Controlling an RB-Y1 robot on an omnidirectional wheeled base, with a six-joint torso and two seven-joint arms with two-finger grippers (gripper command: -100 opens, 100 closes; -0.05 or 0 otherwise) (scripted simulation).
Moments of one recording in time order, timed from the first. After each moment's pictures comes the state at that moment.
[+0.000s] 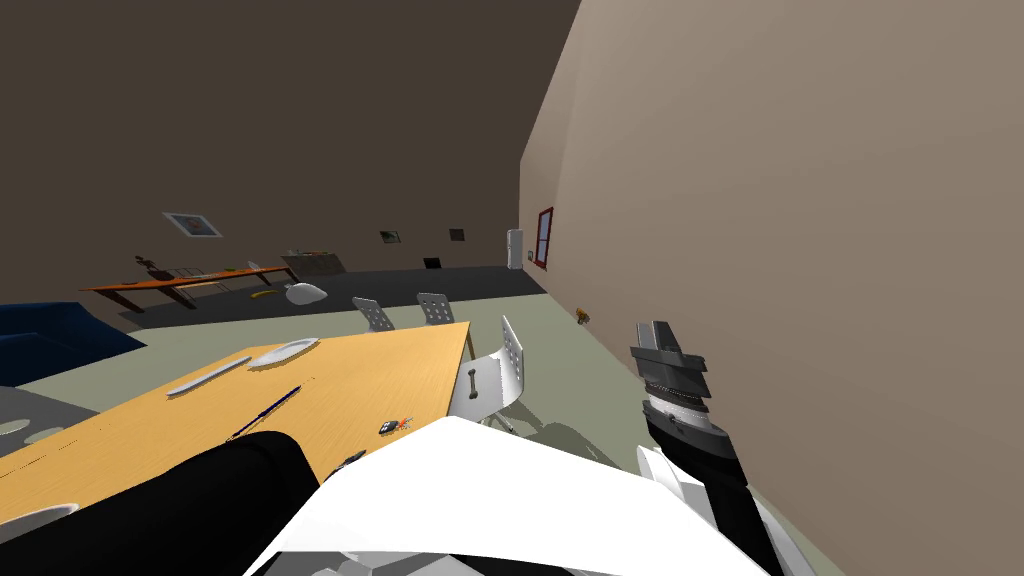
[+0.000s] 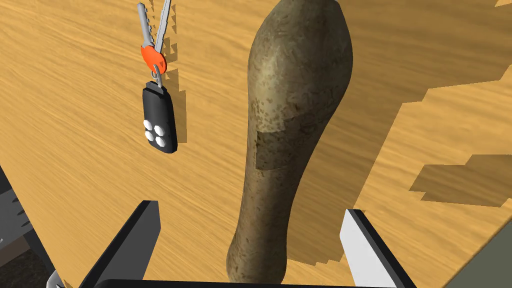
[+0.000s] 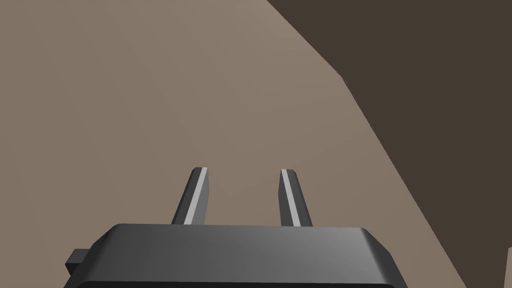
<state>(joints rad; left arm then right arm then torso) 0.86 0.69 -0.04 -1.37 0.31 0.07 0.58 0.51 -0.05 -0.05 -2.30 0.12 -0.52 -0.14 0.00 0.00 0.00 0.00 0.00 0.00</state>
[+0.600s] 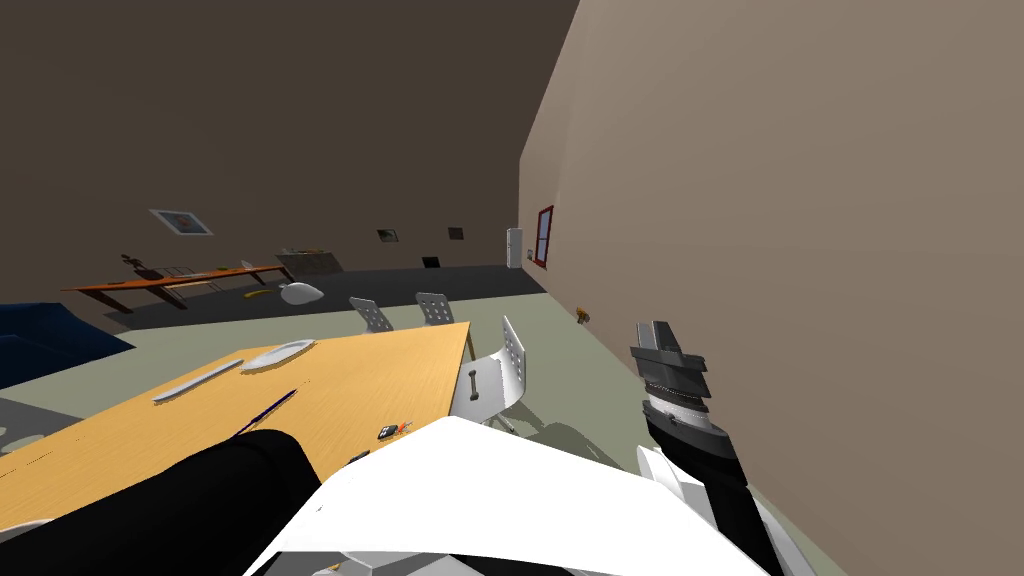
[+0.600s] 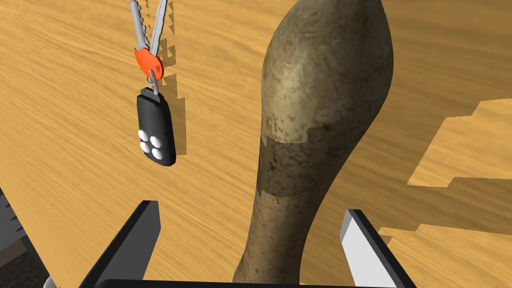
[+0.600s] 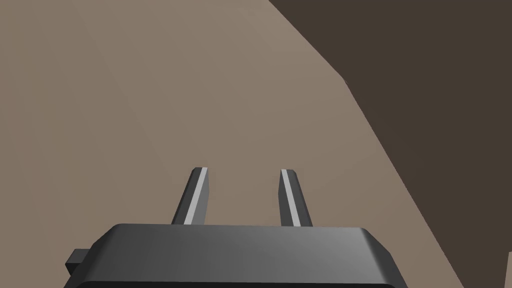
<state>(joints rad) 0.81 0.65 -0.05 -1.31 0.30 0.06 0.56 0.51 -0.05 -0.05 -2.30 0.12 -0.52 -0.14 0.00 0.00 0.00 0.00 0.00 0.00</state>
